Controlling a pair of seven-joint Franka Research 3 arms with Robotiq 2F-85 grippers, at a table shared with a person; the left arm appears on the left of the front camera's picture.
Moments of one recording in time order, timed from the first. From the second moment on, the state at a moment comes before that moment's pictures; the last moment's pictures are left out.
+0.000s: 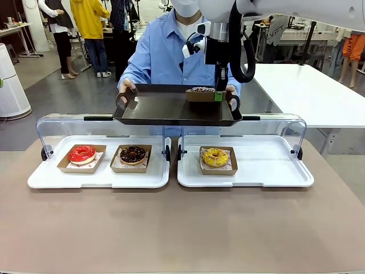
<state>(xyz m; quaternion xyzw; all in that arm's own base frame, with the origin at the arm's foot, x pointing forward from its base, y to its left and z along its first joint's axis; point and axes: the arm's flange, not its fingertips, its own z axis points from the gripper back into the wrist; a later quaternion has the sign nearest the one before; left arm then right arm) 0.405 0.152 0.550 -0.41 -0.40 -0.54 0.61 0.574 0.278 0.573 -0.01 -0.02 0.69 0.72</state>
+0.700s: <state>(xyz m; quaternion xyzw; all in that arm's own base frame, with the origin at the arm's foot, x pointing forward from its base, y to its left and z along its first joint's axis) 0.405 0.152 0.550 -0.41 -0.40 -0.54 0.61 0.574 0.278 0.561 0.01 0.00 0.70 0.71</state>
